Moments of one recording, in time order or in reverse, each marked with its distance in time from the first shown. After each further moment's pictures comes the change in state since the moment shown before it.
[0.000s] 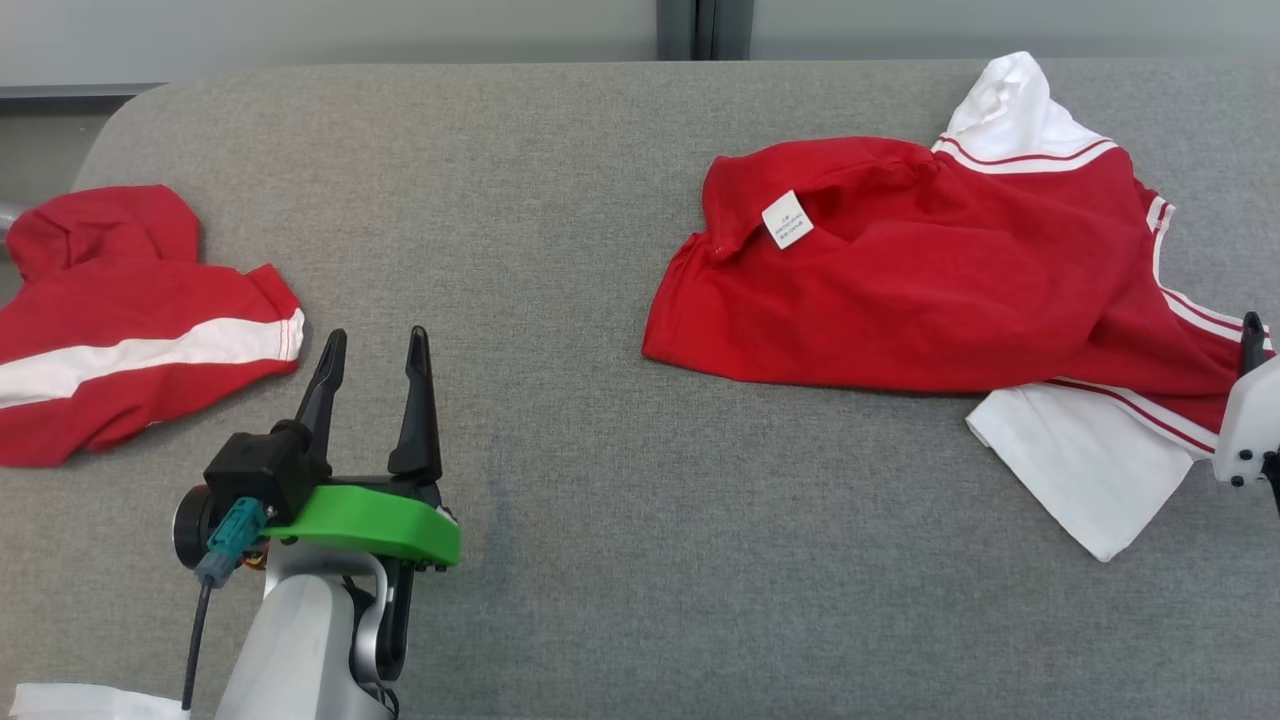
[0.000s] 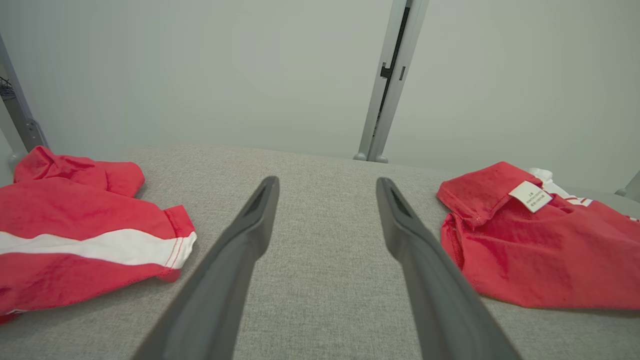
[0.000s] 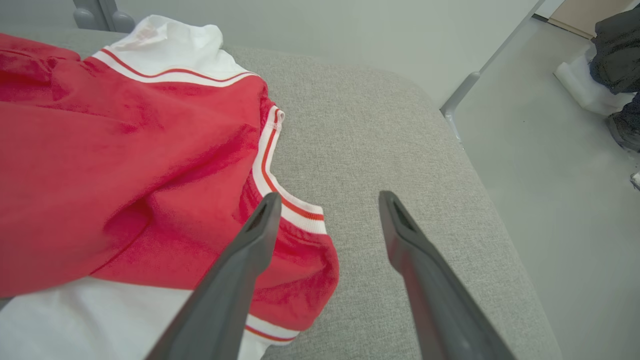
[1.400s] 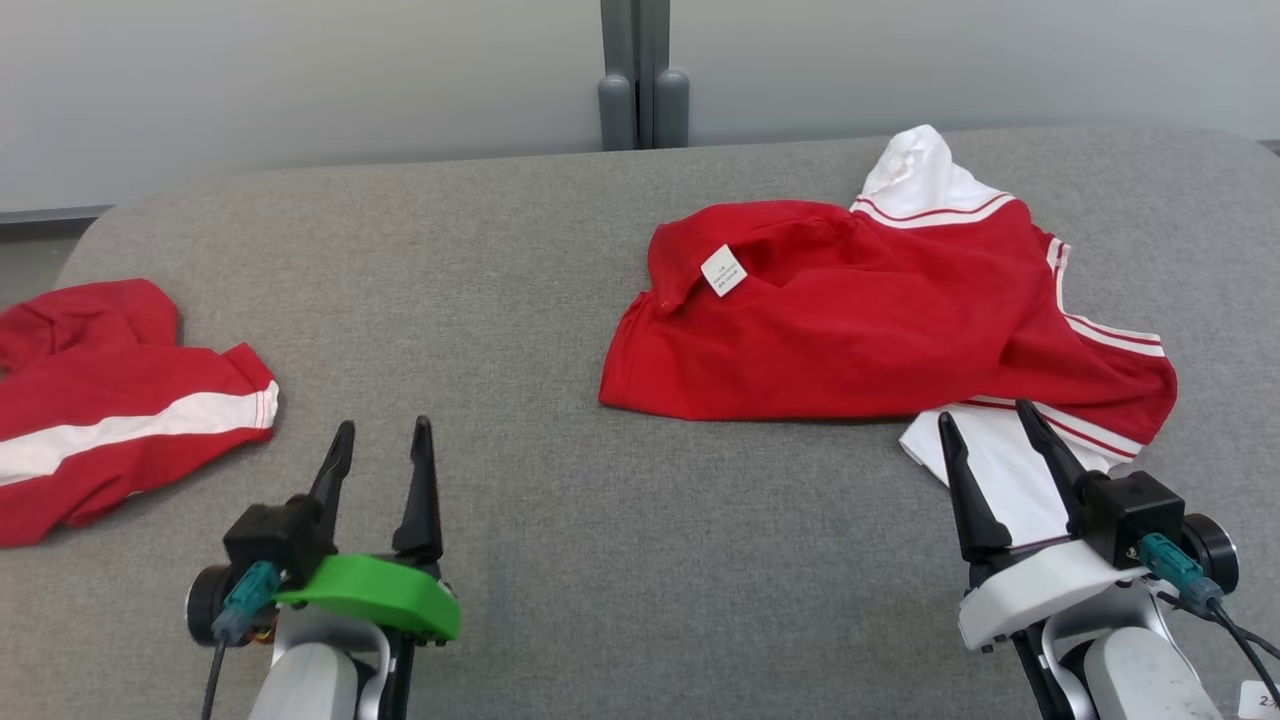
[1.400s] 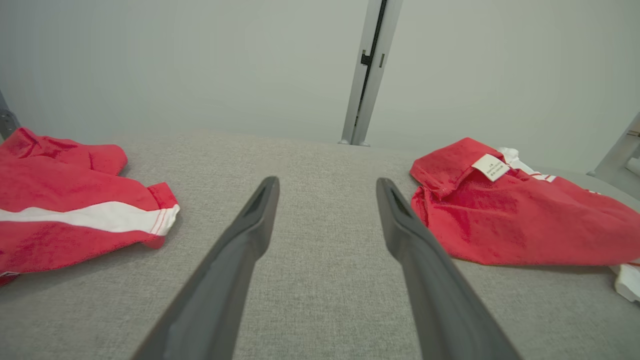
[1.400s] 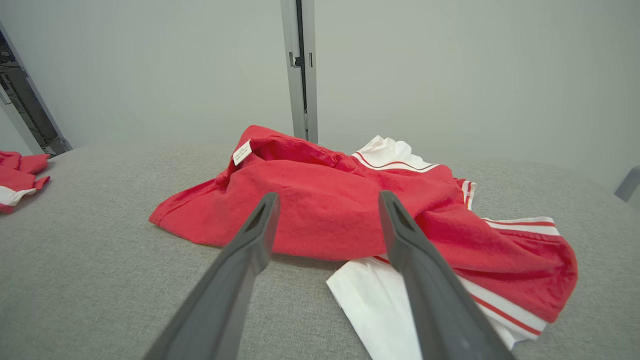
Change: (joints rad) left arm 0.114 0.000 0.026 0.044 0.009 -0.022 0.000; right arm 0.279 0.133 0.408 -0.138 0.230 0.000 -0.524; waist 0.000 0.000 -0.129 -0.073
